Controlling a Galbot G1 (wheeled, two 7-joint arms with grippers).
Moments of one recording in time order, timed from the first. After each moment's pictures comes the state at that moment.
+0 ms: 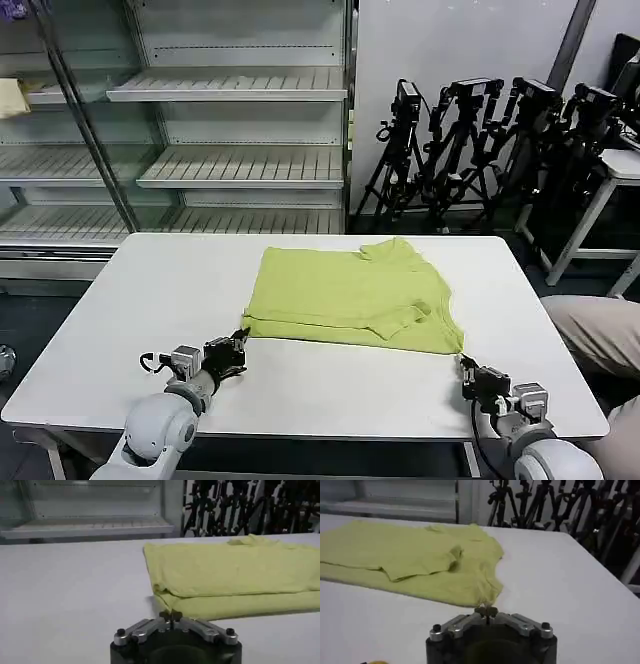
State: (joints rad) left arm 1.16 -1.16 -0.38 -1.87 -0.41 0.57 -0.01; right arm -1.45 1.17 0.66 2.12 0.34 -0.58 -0.03
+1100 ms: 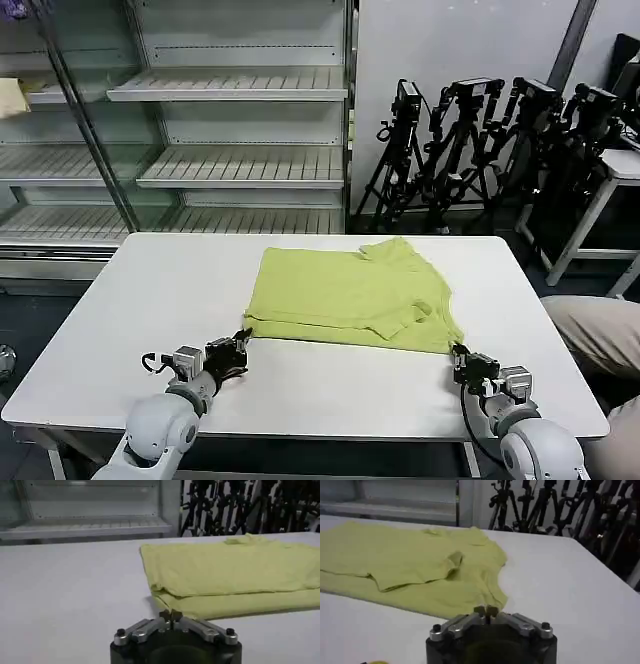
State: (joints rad) left arm 1.17 -1.16 -0.37 -1.88 -0.40 0.57 0.00; right arm -1.35 1.16 0.59 1.99 0.35 -0.58 -0.04
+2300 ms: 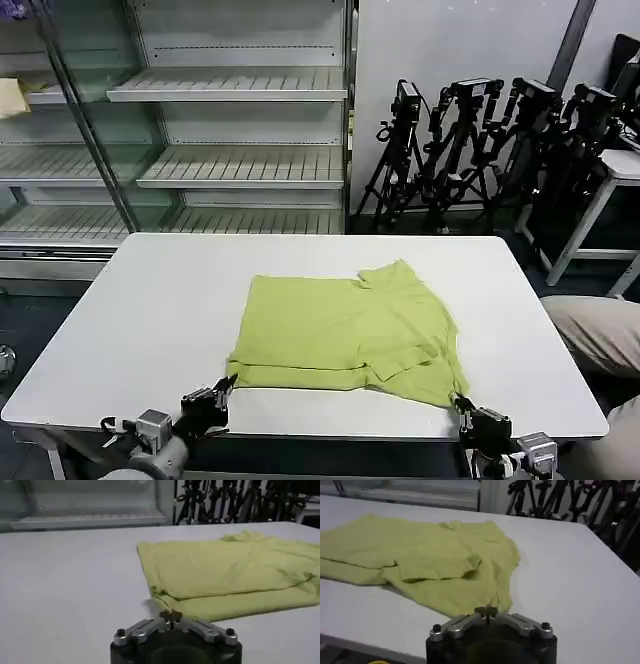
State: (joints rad) left arm 1.58 -1.12 -0.53 -2.18 -0.41 0.53 0.00; right arm -1.74 1.19 0.69 2.31 0.29 -0.57 -0.08
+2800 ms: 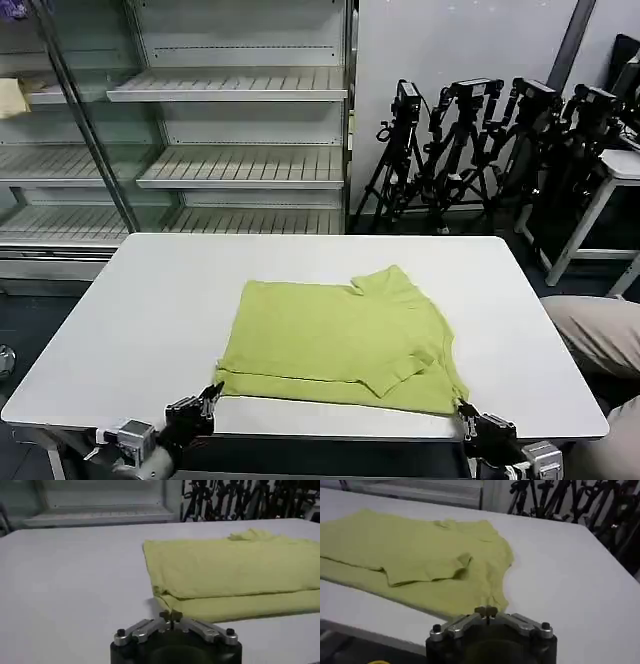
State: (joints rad) left arm 1.64 -1.11 -0.58 -2.21 -0.43 0.52 0.00; right arm -1.78 1.19 0.71 2.33 0.28 -0.56 -0.10
